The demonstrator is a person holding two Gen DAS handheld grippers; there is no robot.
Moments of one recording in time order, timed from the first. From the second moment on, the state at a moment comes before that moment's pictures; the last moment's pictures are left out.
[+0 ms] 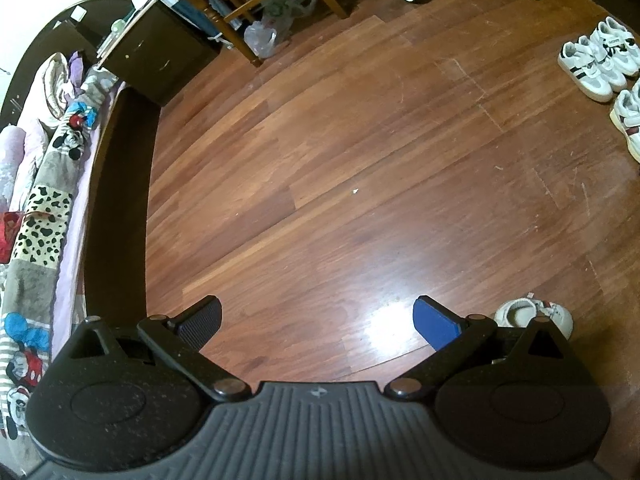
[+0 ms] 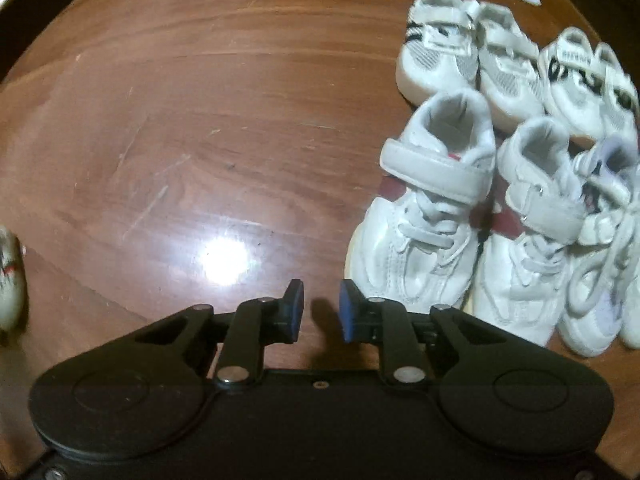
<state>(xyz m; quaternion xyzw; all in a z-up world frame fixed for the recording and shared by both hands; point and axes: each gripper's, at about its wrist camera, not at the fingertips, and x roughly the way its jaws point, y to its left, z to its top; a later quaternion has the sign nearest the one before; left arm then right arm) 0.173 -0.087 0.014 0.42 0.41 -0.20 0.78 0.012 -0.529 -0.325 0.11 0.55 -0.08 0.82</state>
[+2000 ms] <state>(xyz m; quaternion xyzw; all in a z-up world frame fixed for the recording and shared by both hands) 0.134 -0.002 0.062 0.39 0.39 -0.18 0.82 0.144 -0.151 -0.339 -0.06 0.59 0.29 0.75</state>
